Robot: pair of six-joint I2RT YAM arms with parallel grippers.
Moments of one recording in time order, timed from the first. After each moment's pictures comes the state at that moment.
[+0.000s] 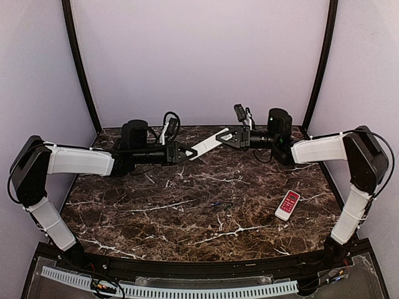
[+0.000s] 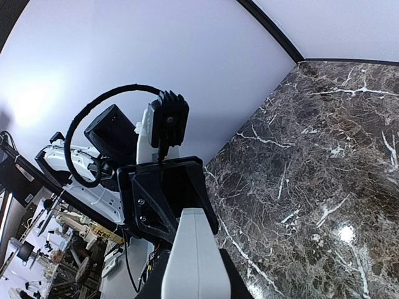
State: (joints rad) left arm -0.64 1.65 0.97 0.40 0.62 -0.66; right arm 0.52 1.76 1.05 0.66 -0.94 0.79
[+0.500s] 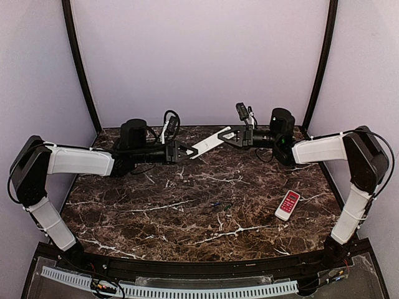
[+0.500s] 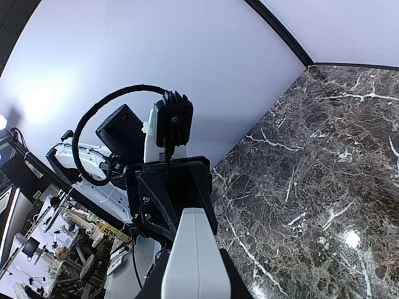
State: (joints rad) left arm -0.64 1.65 0.97 0.45 0.66 -0.67; right arm 0.51 1.76 1.04 0.73 -0.99 0.83
